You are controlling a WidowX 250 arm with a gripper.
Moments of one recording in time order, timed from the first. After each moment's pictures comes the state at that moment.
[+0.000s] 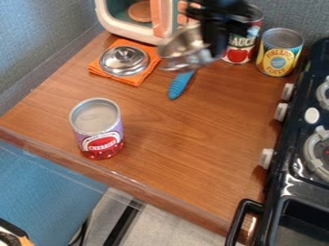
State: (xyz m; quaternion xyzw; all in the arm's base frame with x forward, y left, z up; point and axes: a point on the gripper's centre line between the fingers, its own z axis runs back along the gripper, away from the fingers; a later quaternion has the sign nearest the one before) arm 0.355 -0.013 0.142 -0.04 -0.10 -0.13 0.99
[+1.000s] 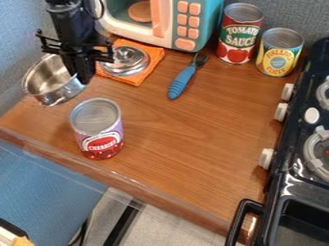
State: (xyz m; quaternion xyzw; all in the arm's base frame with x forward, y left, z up) arm 0.283 0.124 0.093 0.03 -0.09 0.11 0.99
